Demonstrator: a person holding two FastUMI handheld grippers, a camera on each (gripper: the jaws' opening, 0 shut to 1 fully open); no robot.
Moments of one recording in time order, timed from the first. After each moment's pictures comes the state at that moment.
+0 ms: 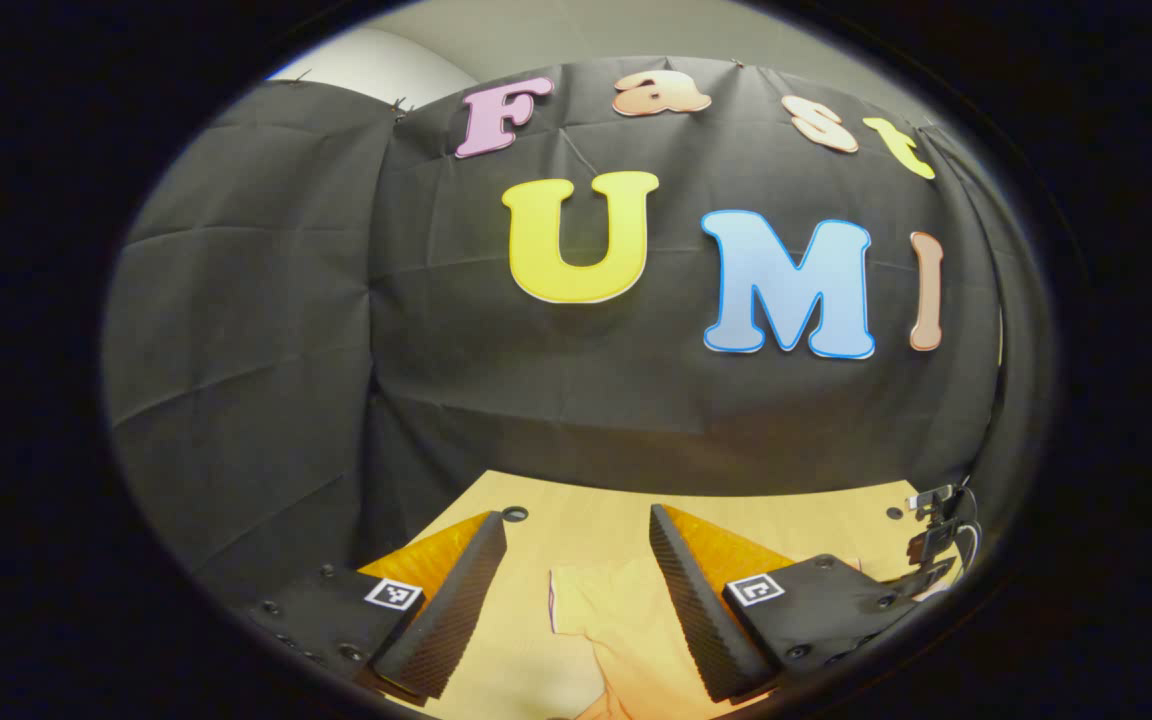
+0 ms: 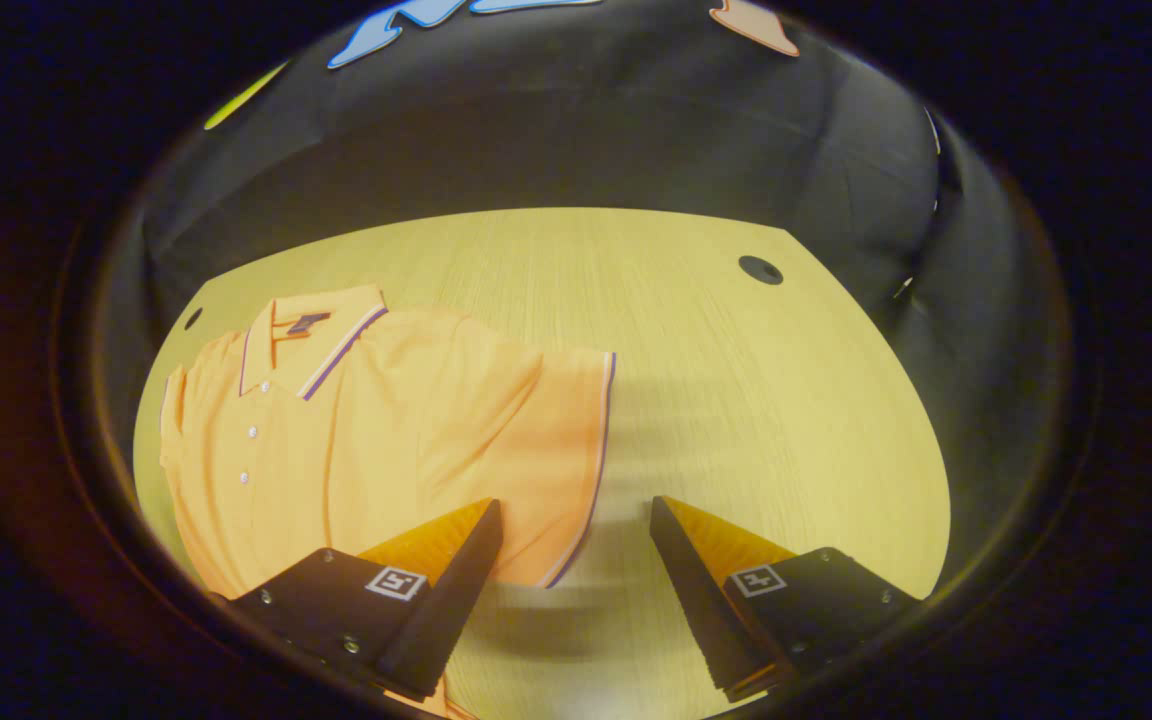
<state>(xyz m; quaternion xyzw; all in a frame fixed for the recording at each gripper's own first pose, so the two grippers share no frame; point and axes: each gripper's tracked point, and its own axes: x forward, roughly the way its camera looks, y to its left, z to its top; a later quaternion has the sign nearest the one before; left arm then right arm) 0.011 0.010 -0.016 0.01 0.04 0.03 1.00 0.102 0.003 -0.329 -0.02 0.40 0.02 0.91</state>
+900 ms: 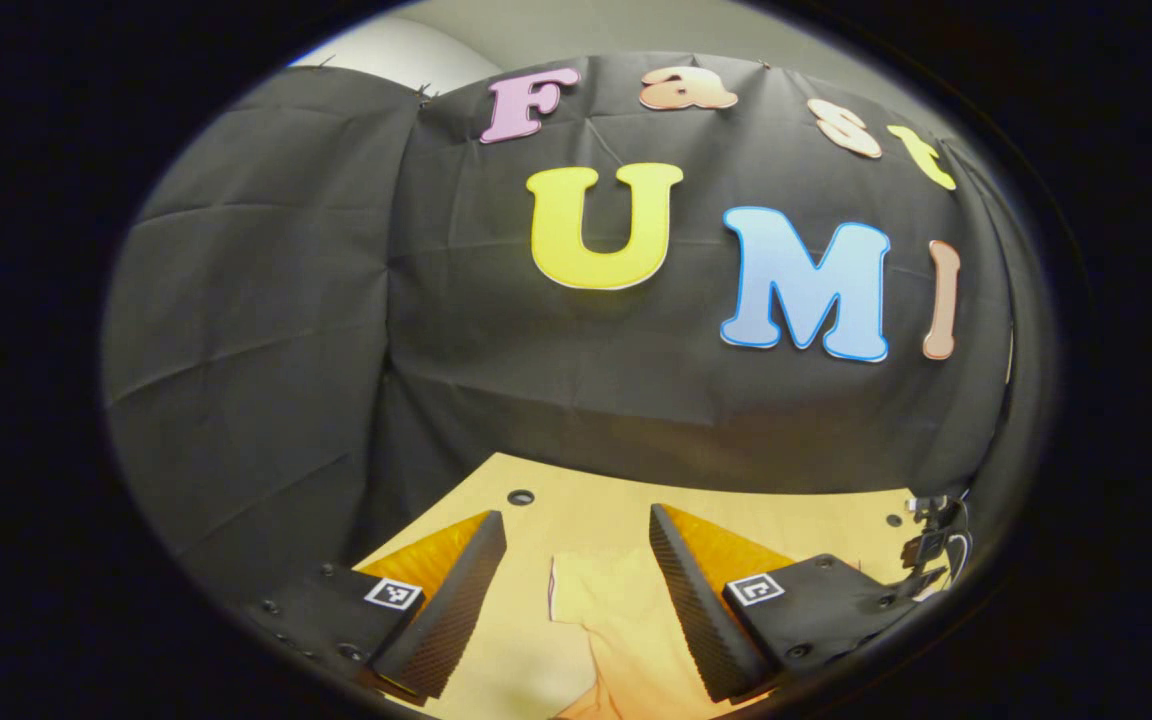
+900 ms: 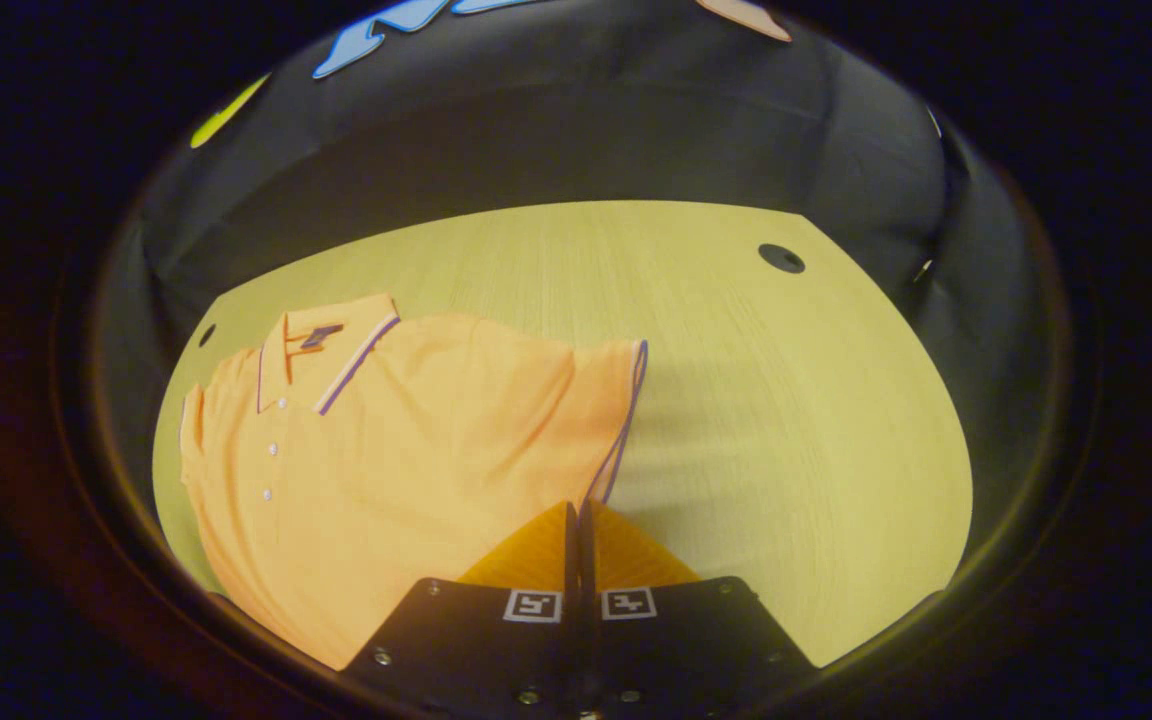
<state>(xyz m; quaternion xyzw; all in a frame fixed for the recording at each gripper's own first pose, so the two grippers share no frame) -0.001 0.019 -0.026 -0.01 0.05 0.05 1.00 0.115 0.014 -0.315 0.01 0.40 0.04 0.91</state>
